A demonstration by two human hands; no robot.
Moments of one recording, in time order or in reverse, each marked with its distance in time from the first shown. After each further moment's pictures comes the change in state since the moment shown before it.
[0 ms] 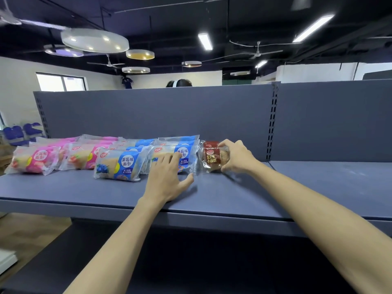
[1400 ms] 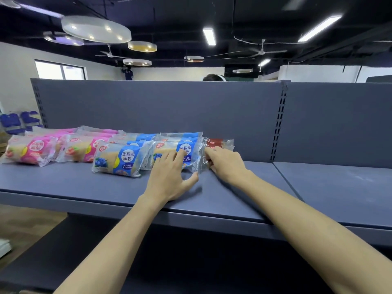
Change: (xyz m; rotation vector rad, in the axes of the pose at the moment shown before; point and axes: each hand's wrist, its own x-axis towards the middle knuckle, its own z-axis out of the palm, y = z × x) left_hand 0.003 0.001 0.000 -0.030 0.009 0.033; right_hand -0.001 -0.036 0.037 -0.431 0.092 -0.301
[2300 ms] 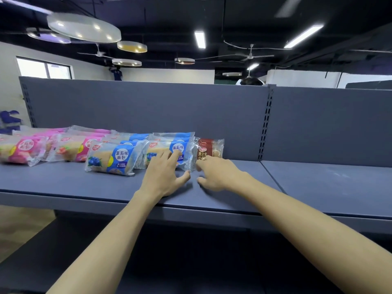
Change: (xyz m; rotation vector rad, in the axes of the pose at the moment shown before) left_hand -0.002 -0.003 -0.001 -0.026 -0.031 0.030; right_hand -0.044 -0.030 -0.045 -0.062 -0.254 -0.061
